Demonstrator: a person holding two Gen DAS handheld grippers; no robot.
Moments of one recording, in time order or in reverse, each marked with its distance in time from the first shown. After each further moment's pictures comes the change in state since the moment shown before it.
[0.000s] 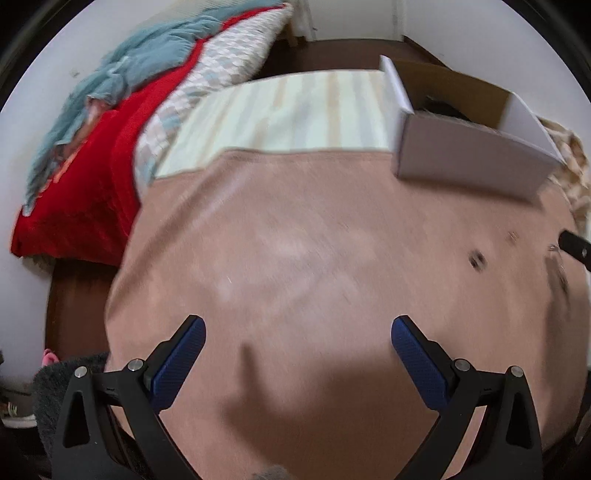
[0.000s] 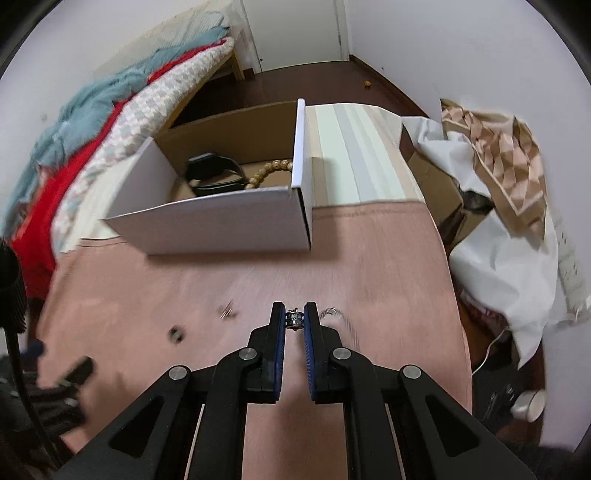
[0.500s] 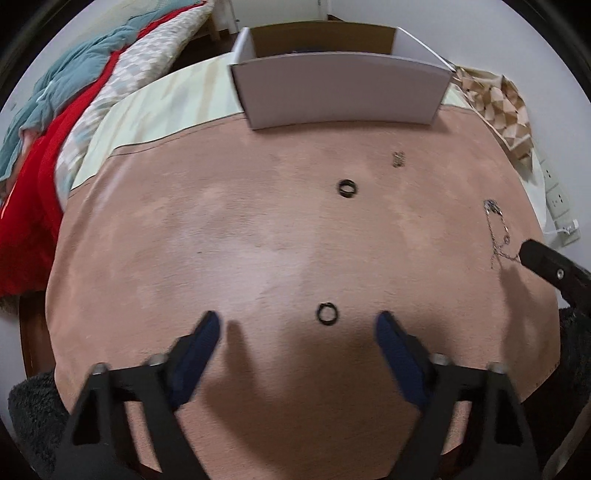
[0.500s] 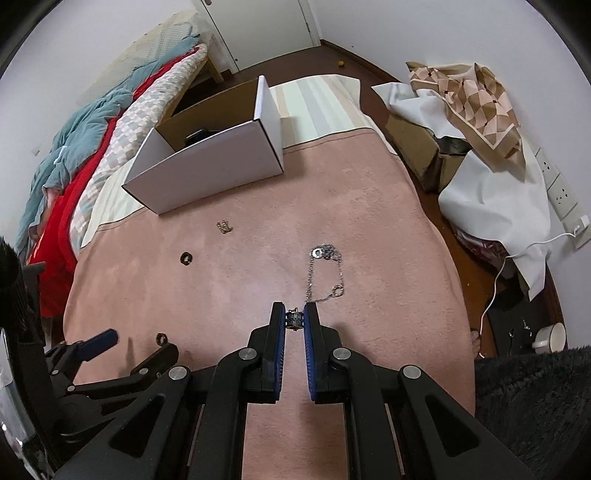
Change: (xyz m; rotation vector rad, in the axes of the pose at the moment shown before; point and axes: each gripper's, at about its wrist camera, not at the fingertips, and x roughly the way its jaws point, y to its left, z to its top) left arm 0.000 -0.076 -0.025 0.179 0.048 -0.160; right arm -0.039 -0.026 -0.070 0.136 0.034 0.023
